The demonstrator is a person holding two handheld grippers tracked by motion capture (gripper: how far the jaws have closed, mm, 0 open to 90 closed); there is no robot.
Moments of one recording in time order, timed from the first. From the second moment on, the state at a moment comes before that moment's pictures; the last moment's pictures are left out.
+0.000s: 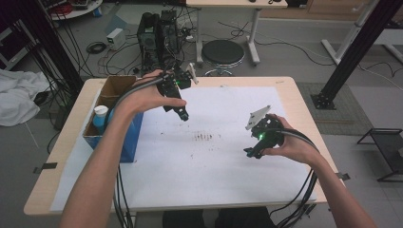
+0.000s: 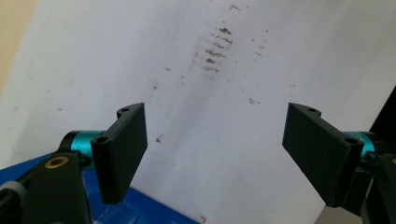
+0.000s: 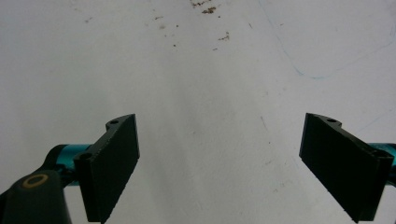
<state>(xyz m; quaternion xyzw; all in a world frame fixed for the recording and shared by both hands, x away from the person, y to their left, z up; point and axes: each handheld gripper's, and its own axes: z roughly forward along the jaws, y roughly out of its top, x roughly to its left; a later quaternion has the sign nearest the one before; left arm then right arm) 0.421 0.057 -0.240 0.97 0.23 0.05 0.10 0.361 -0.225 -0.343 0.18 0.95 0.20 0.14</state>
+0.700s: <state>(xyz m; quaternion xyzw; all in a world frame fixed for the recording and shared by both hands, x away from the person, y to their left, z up) 0.408 0.042 -0.288 0.97 0.22 0.04 0.08 0.367 -0.236 -0.335 0.19 0.95 0.19 0.15</state>
